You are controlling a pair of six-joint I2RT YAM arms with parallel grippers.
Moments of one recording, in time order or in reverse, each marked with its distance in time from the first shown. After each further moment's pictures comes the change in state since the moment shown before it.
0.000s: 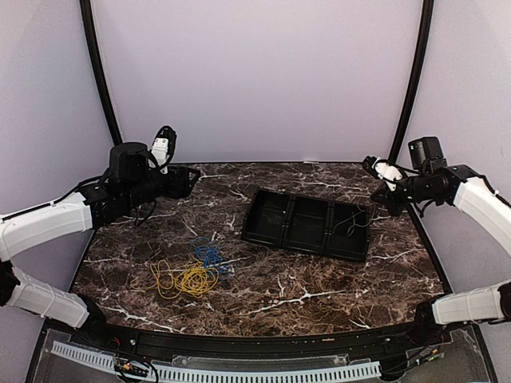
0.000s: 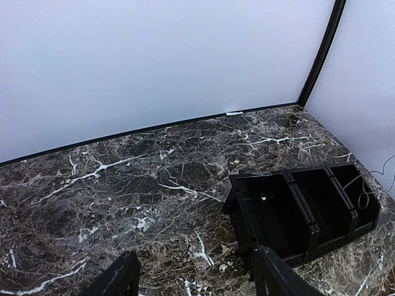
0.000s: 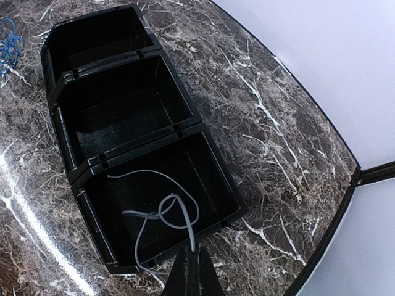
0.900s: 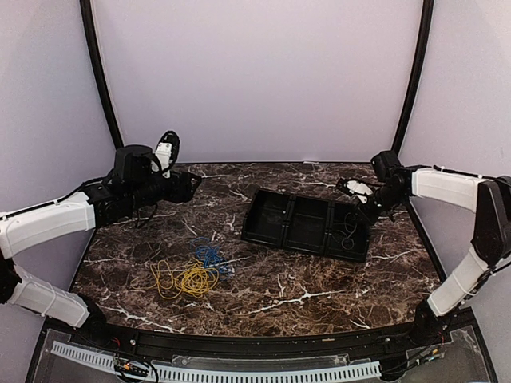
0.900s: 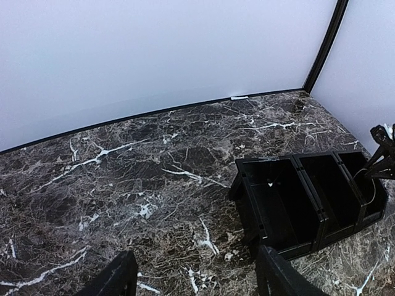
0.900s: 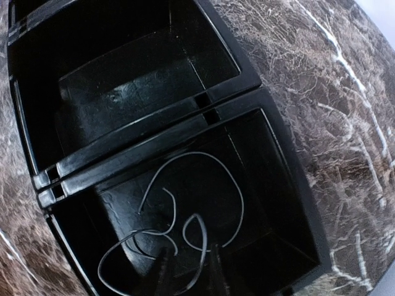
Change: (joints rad) left arm 0.000 0.024 0.000 -0.037 -0.003 0.002; right arm 0.043 0.439 0.028 0.100 -0.017 0.053
